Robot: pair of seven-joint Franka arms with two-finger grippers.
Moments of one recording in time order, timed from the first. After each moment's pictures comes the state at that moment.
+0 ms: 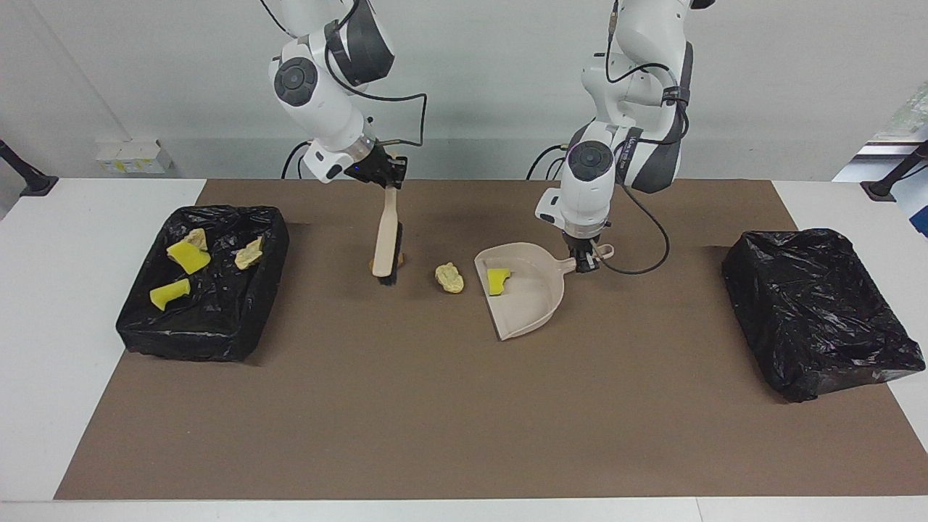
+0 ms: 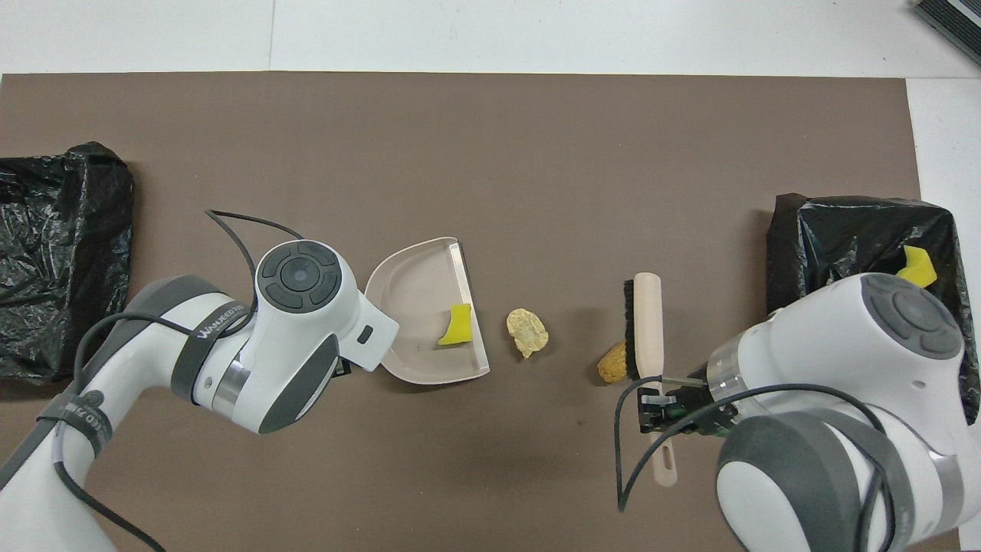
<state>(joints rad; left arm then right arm) -0.41 0.12 -0.08 -2.09 0.13 2.05 0.82 0.02 -0.26 0.23 -2.22 0.33 1.69 0.34</state>
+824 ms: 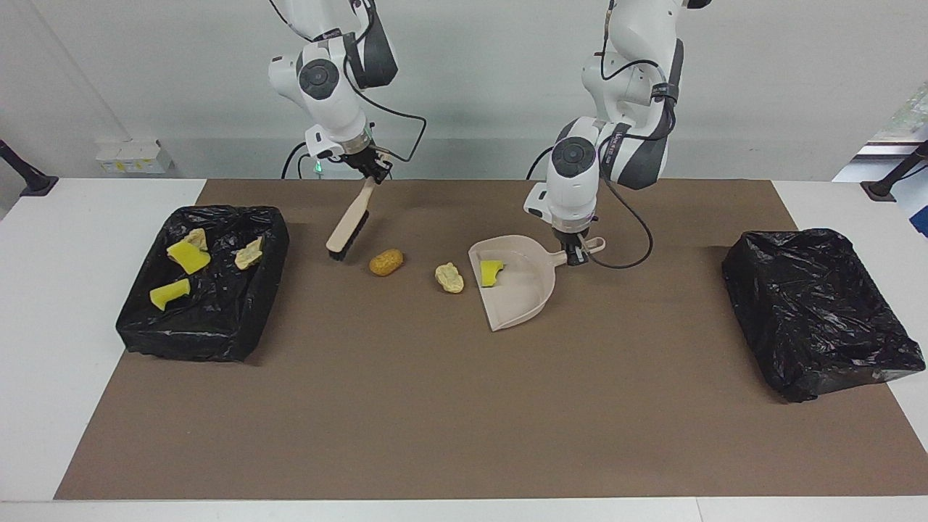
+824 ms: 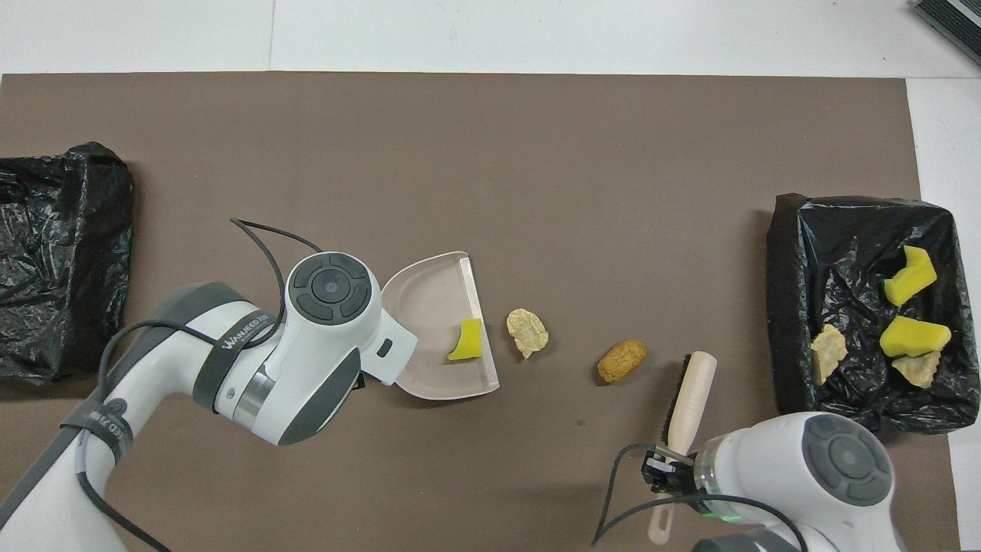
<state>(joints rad) -0.47 0.11 -0.08 -2.09 0.13 1.99 0.77 0.12 -0.49 0.26 -2.63 0.31 1.90 0.67</state>
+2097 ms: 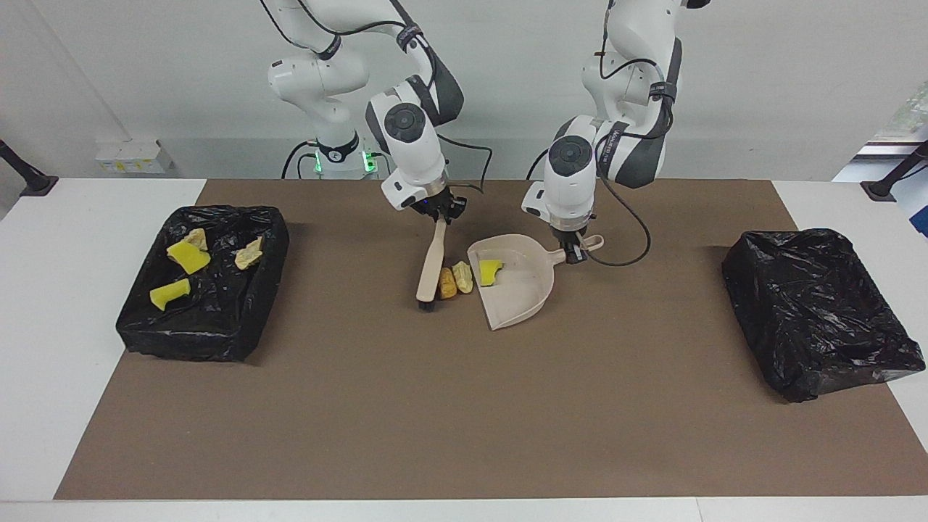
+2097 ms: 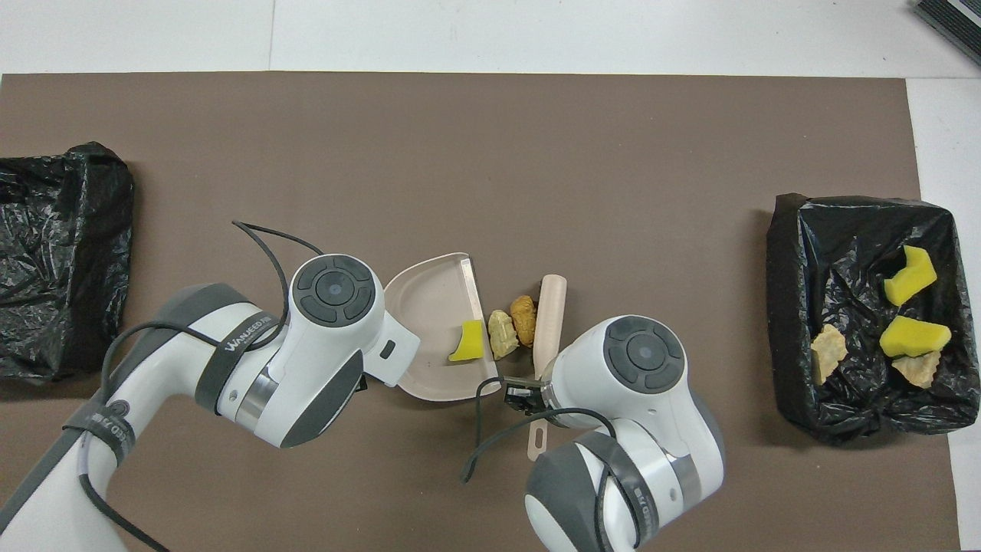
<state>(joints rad) -0.47 0.11 -0.08 -2.09 0.13 1.99 0.76 0.32 0.02 0.26 -2.20 0.29 2.10 0.58</state>
